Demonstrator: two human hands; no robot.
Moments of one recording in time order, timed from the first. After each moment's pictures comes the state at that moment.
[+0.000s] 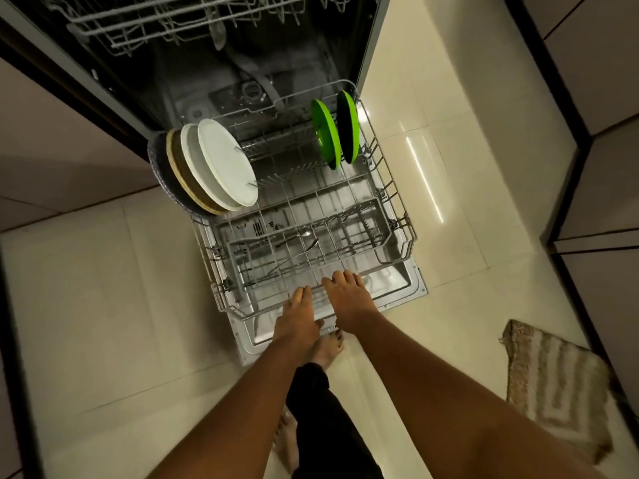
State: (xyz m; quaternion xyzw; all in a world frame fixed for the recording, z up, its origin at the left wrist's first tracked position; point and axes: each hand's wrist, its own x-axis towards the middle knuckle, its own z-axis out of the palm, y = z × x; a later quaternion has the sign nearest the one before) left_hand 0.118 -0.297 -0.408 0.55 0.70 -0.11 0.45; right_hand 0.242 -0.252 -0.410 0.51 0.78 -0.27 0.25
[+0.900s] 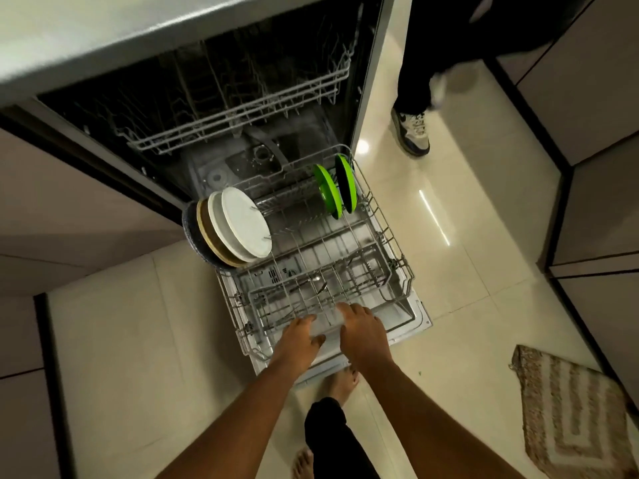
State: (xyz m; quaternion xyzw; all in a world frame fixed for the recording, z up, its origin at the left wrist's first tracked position) left_hand 0.081 -0.247 -0.322 0.53 0.69 -0.04 0.49; right_hand 0.236 -0.240 -0.317 0.65 0.69 -0.30 0.02
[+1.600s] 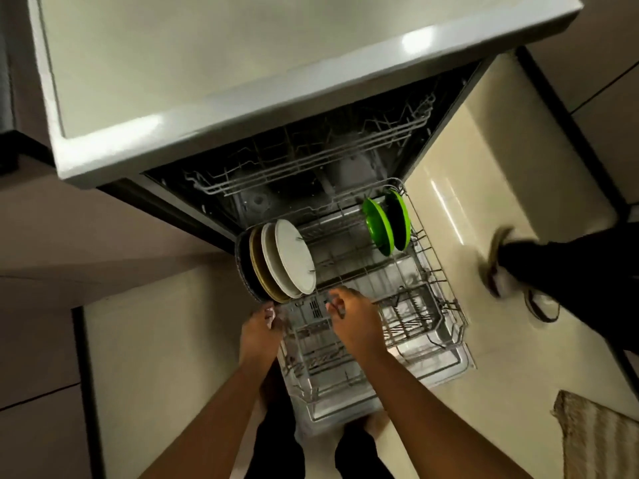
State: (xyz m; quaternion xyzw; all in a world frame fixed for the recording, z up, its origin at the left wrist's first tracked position) left_hand -0.089 -0.140 -0.303 0.37 0.82 0.11 0.42; right_hand 0.099 -0.104 -0.296 0.67 0.63 -0.38 -0.11
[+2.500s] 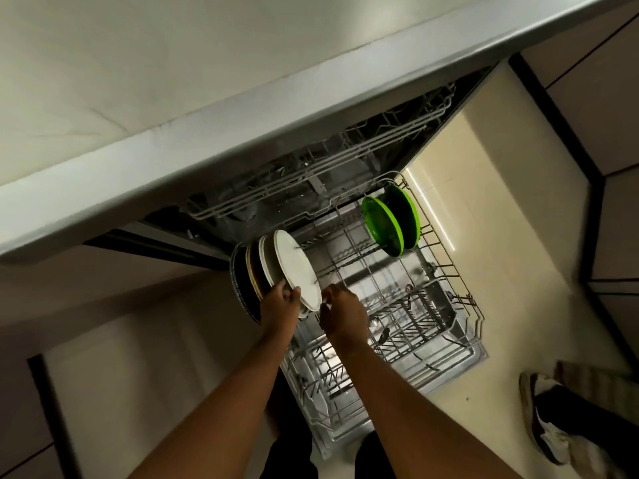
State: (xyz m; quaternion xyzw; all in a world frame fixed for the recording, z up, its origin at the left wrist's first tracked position) left_hand -0.108 -0.035 -0.365 0.37 0.78 0.15 0.48; right_hand 0.012 -0.055 -0.351 0.76 0.55 -0.34 -0.02
